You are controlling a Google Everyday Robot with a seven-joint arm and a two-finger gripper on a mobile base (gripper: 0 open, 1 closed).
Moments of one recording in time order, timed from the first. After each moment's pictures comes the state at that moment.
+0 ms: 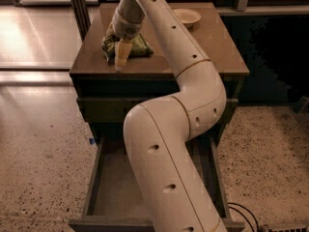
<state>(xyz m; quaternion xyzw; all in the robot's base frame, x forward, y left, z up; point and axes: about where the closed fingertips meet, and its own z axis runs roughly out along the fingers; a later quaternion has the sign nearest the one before) 0.786 0.119 0.841 -0.79 0.56 0.09 0.24</state>
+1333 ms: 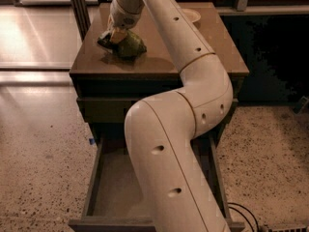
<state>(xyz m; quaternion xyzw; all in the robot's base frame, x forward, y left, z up) 0.803 0.120 0.880 -0.78 0.56 0.05 0.29</state>
